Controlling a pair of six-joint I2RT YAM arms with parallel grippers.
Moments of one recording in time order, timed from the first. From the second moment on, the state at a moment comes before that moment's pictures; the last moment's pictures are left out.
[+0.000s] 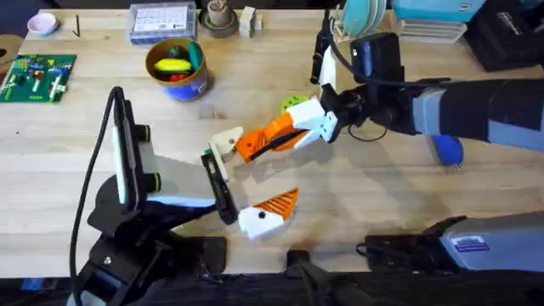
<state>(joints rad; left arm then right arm) -0.43 0.00 0.01 -0.06 0.76 -0.07 0.41 1.59 0.73 0.12 -1.49 0.84</state>
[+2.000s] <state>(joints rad) -0.41 0.01 0.01 -0.06 0.69 -0.09 0.52 1.68 0.73 0.52 -1.37 1.18</state>
